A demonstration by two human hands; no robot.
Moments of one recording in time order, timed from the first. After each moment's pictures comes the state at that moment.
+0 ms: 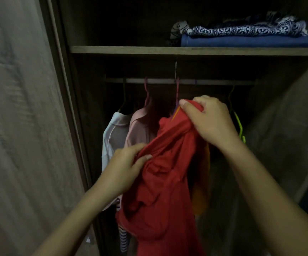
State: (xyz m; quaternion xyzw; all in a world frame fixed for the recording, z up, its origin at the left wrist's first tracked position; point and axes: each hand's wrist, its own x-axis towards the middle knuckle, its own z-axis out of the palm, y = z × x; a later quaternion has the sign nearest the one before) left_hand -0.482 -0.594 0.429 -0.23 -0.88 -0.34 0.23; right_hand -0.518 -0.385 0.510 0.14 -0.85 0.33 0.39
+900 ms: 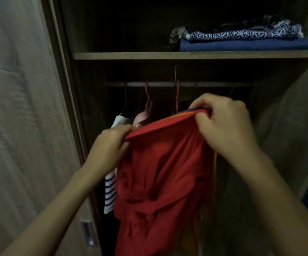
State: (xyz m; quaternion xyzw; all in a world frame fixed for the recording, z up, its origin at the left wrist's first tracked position) left_hand -0.506 -0.627 0.461 -0.22 -0.90 -0.20 0.33; right_hand -0.475 -0.375 0.514 0.12 -0.85 0.25 0.44
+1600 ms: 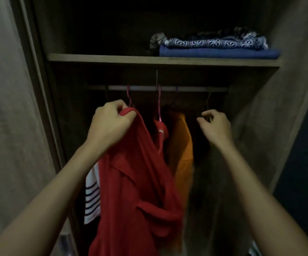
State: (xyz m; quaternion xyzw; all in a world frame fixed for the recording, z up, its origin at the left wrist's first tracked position) left_hand -0.523 -0.571 0.514 -0.11 -0.85 -0.36 0.36; right_hand -0.578 -0.293 0.474 -0.07 -0.85 0.40 0.32
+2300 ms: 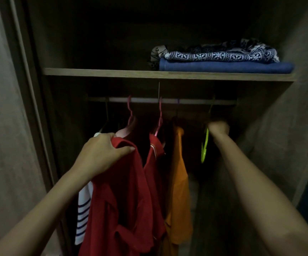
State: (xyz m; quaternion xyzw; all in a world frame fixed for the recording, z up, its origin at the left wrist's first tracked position) left_hand -0.546 -0.585 0.492 -0.04 -0.92 -0.27 0.26; right_hand -0.711 -0.253 0.490 -0.17 -0.83 0.46 0.27
